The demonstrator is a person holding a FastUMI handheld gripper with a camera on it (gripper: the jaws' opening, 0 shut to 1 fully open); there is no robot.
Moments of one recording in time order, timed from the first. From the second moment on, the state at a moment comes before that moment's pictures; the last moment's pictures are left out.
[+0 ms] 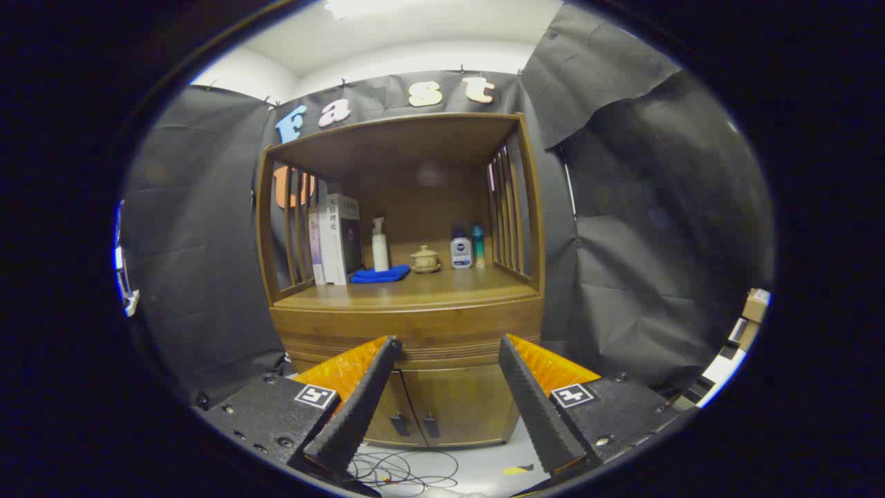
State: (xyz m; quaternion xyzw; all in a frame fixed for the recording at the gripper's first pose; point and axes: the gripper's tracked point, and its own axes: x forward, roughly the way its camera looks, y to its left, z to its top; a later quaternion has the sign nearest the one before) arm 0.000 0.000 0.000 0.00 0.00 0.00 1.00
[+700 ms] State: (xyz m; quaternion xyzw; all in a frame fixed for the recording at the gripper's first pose) arm 0.004 0.003 -0.002 -0.01 0.00 0.00 1.00
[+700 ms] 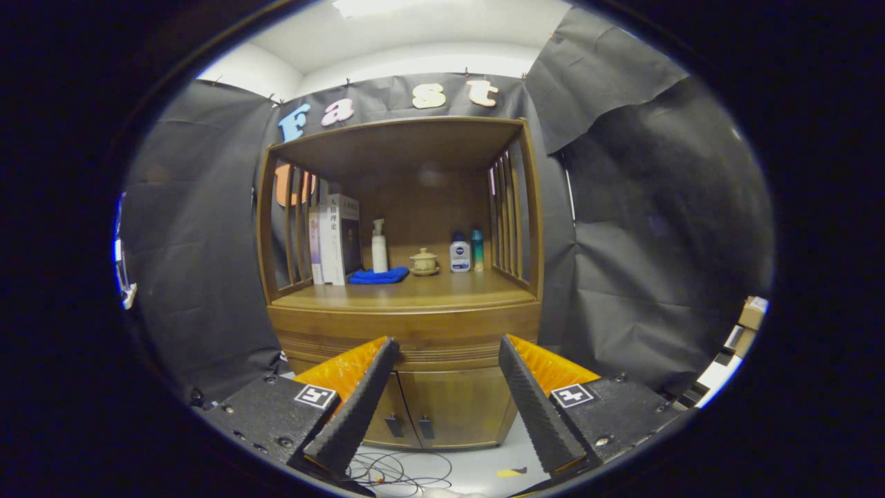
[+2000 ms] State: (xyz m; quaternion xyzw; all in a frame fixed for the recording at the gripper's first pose) arm 0.189 0.103 -0.096 -0.05 0.05 0.02 1.00
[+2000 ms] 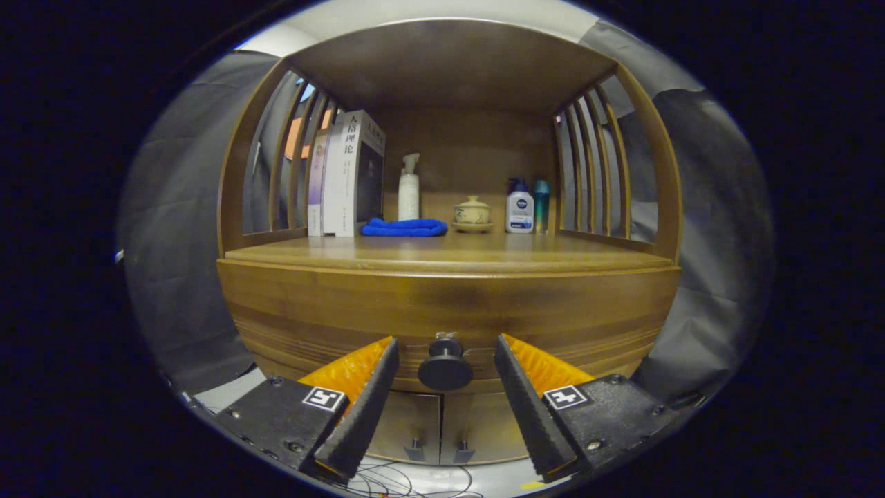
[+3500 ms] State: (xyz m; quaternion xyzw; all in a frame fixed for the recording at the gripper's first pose) arm 0.196 0.103 -0.113 -0.04 0.07 -0.01 1.00
